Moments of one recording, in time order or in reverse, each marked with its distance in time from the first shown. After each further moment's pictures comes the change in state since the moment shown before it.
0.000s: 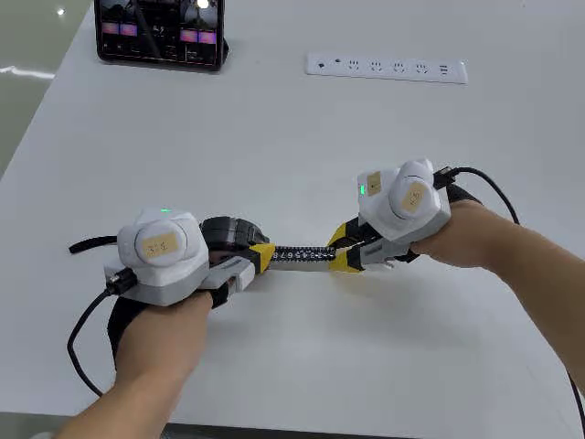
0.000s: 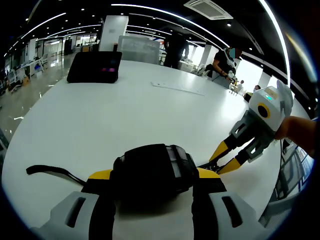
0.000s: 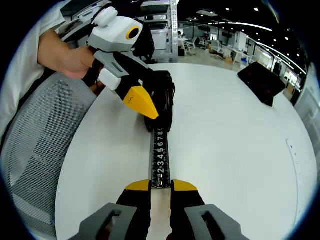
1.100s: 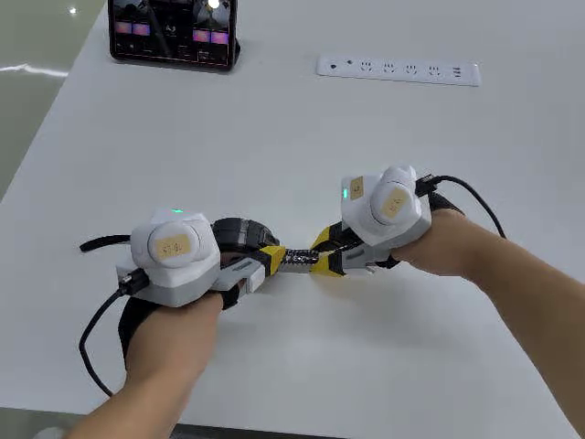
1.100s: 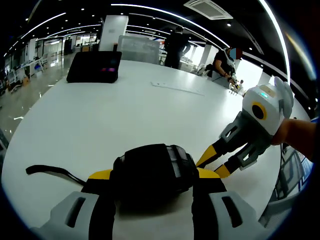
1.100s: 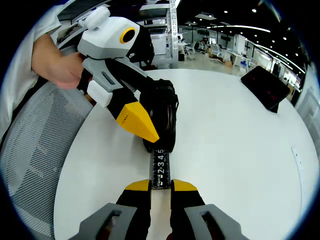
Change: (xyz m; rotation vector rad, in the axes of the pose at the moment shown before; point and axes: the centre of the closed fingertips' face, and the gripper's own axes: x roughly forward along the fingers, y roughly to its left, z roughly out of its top) left arm 0.001 0.001 -0.001 0.000 0.001 0.000; right arm 0.025 0.001 0.027 0.008 -0.049 0.007
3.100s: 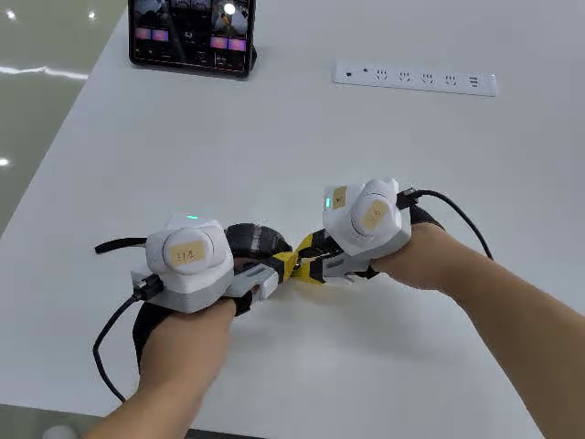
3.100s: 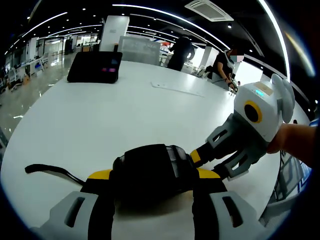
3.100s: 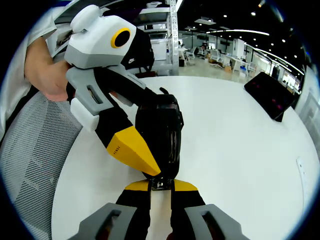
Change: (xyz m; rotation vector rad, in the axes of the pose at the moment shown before) left arm 0.001 0.000 0.001 -0.013 -0.012 -0.005; right arm 0.024 -0.001 0.029 -0.006 -0.052 -0.005
